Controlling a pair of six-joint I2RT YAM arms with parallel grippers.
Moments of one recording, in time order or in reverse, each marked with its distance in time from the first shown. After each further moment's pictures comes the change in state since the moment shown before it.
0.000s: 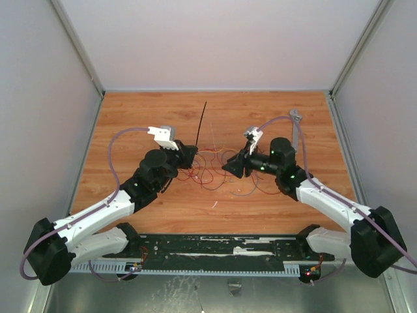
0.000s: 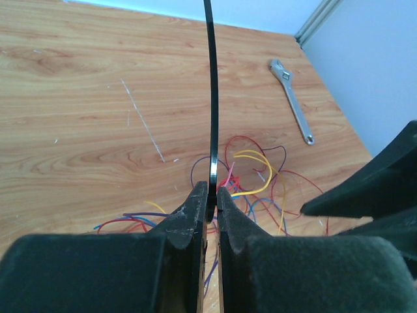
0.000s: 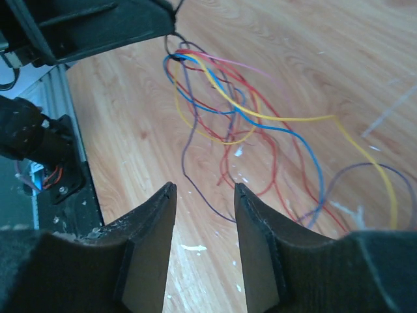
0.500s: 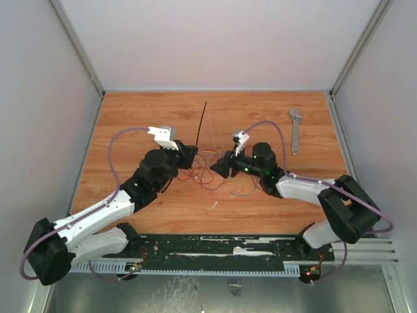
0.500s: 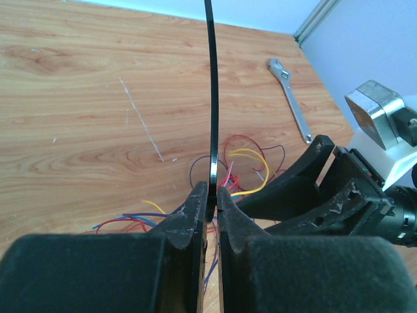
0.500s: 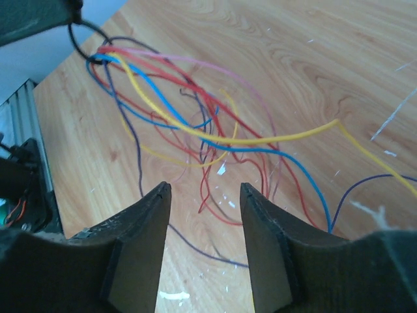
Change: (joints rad) left arm 0.000 0.000 0.000 0.000 0.004 -0.005; right arm 0.117 0.306 -0.040 0.354 0.122 0.096
